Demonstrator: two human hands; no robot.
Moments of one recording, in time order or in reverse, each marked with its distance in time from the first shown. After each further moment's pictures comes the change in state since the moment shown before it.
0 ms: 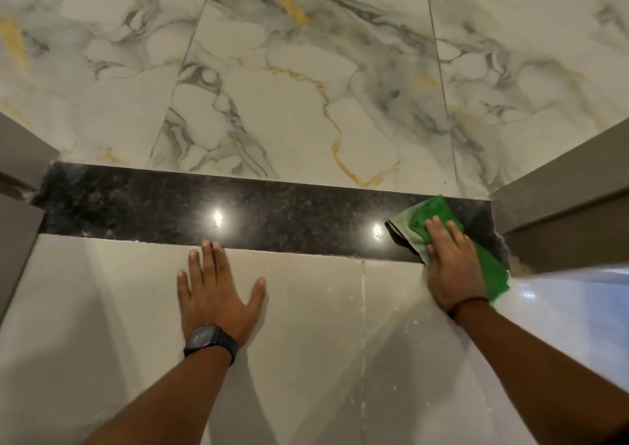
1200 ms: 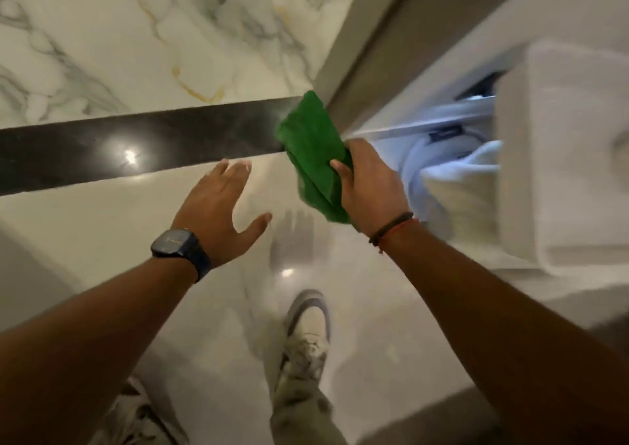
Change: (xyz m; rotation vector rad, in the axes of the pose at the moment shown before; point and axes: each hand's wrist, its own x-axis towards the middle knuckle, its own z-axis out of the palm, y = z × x) left_hand -0.132 0.186 -0.212 -0.208 -0.327 0.745; right_hand -0.116 -0.057 -0.310 0.167 -0.058 0.169
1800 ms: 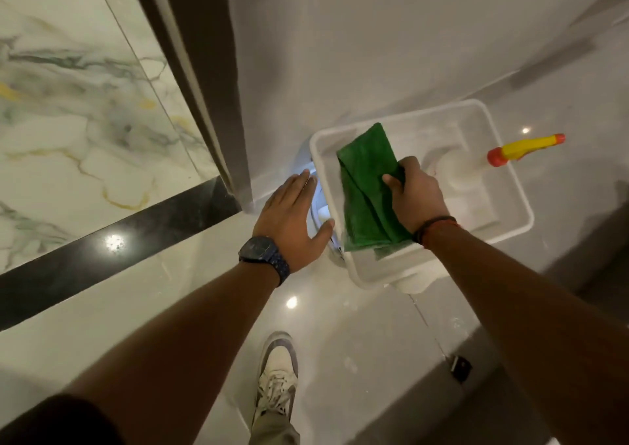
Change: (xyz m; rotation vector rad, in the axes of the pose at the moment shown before) left_hand 0.095 0.323 -0.069 -0.092 -0.060 0.318; right_hand -0.026 0.157 -0.265 0.036 0.140 0.553
